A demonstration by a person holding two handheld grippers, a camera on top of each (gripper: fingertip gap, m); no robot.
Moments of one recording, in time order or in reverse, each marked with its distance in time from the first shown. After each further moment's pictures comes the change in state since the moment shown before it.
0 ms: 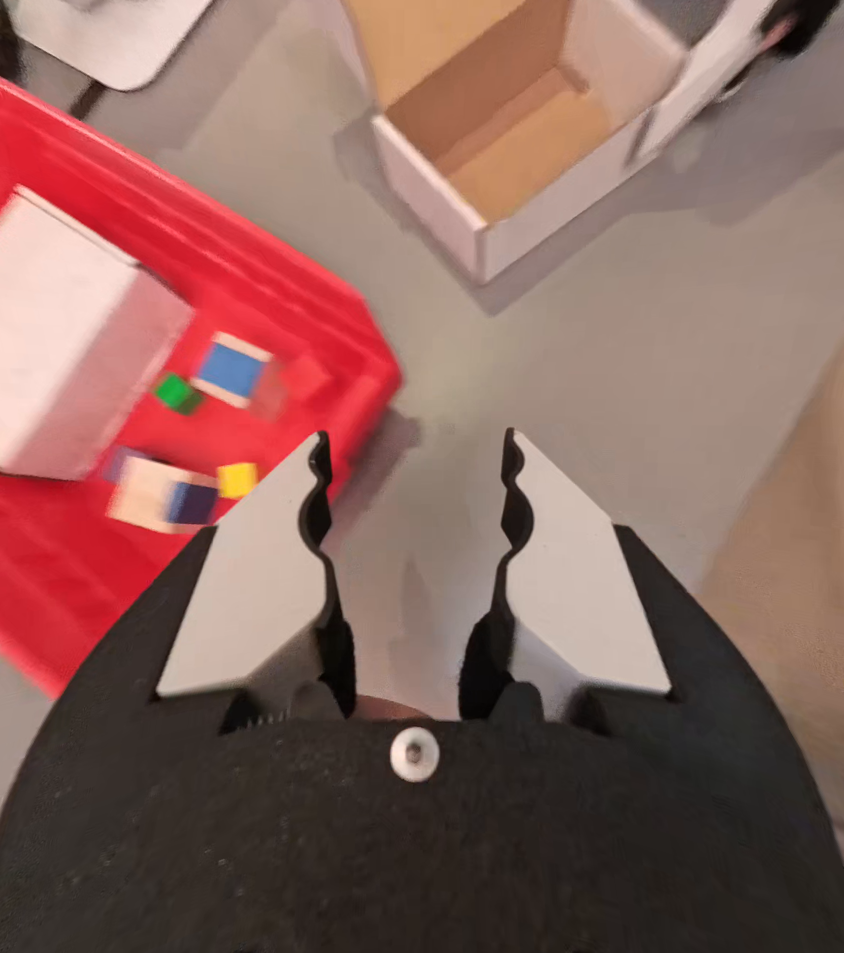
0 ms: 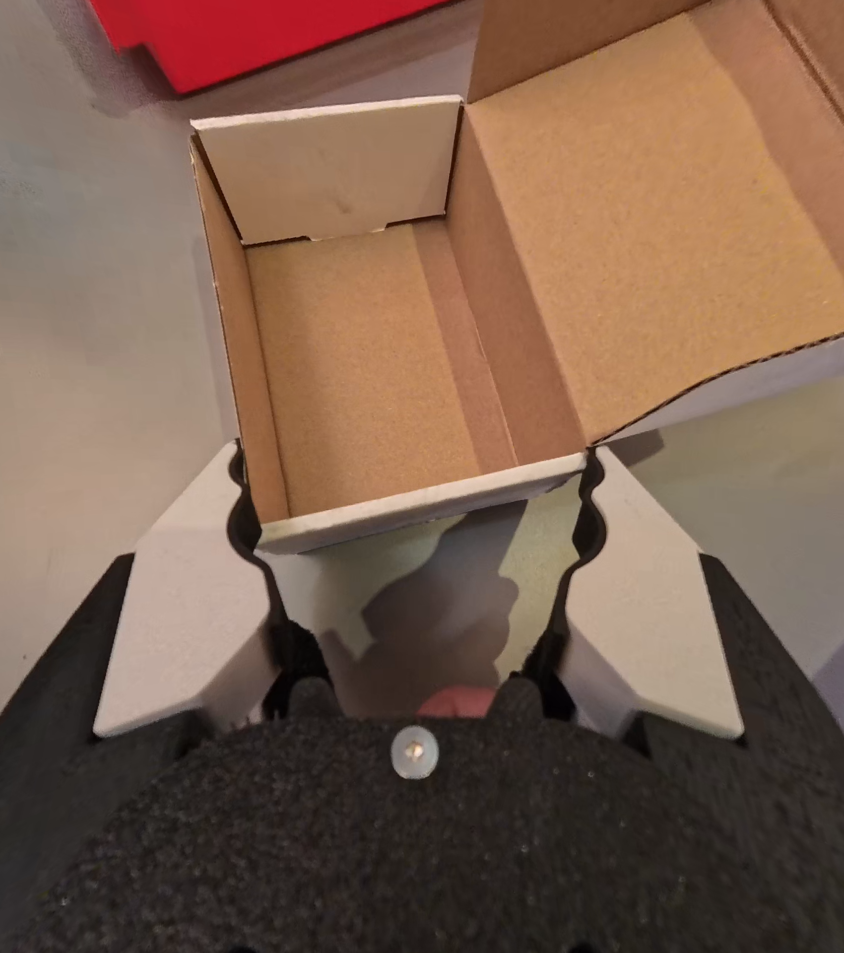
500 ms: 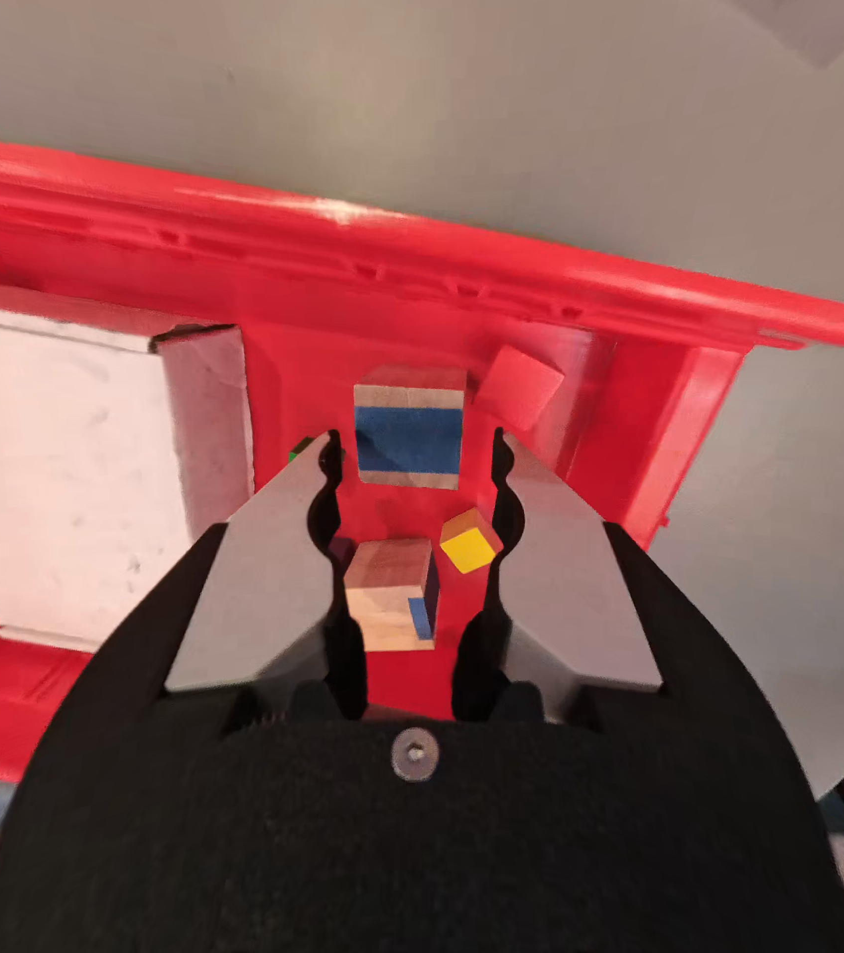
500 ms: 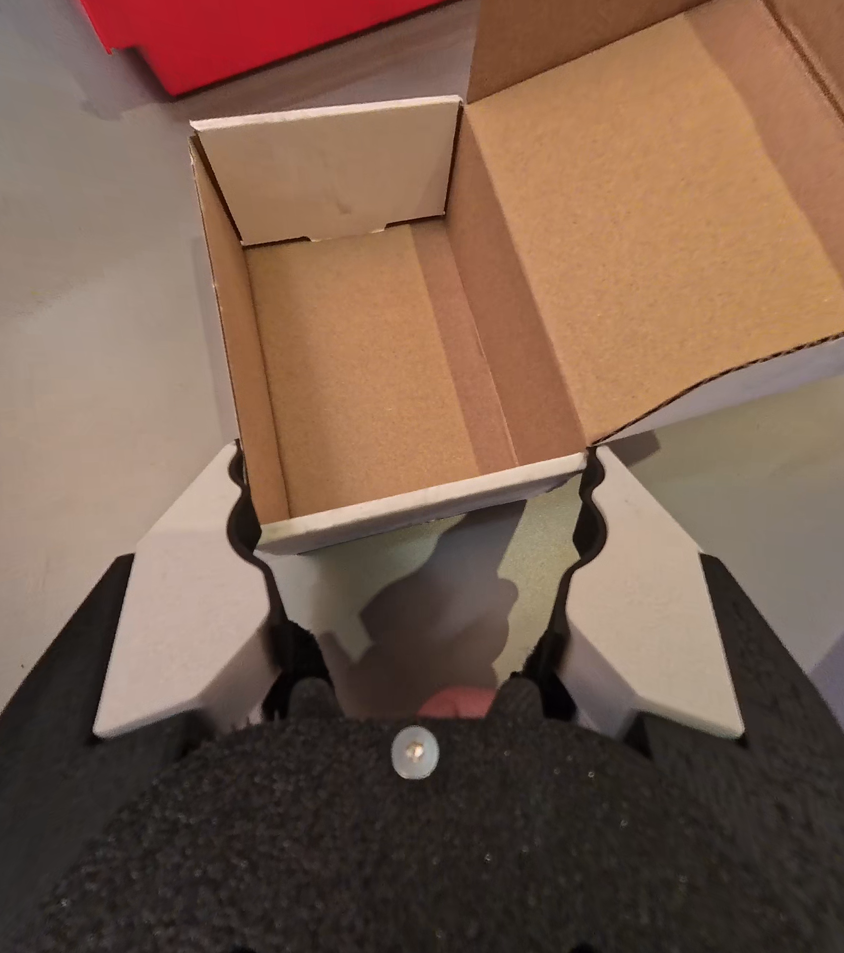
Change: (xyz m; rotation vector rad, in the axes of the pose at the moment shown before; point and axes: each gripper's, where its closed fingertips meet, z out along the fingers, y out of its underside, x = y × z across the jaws) left arm -0.117 0.018 0.105 -0.526 0.170 0.412; right arm 0.000 0.000 0.000 0.001 0.017 0.006
